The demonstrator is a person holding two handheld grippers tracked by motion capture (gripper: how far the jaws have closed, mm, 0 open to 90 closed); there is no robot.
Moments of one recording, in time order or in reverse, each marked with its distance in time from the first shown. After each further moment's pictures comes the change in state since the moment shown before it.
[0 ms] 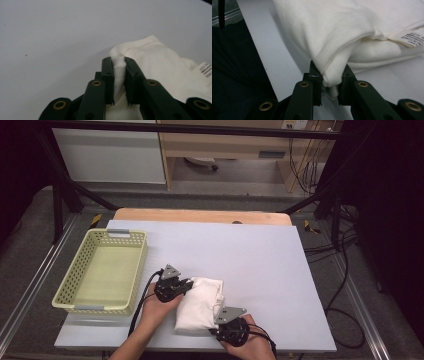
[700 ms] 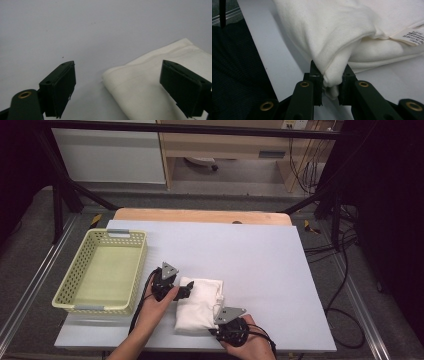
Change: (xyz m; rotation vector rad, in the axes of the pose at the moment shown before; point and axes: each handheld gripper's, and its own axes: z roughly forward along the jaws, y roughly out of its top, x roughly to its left) left arm 0.006 0.002 0.001 -0.004 0.201 0.017; right arm 0.000 -0.001 0.002 0.012 0.002 -0.004
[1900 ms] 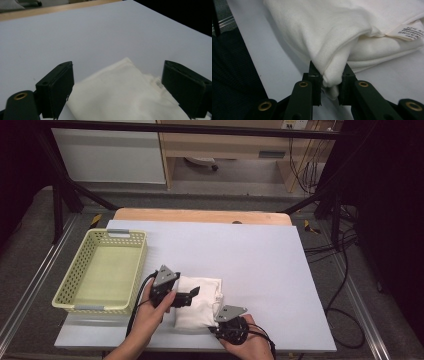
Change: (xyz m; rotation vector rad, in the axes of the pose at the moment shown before) left arm -0.026 0.028 -0.041 -0.122 -0.165 0.033; right arm -0.002 0.000 0.003 -0.025 -0.023 0.039
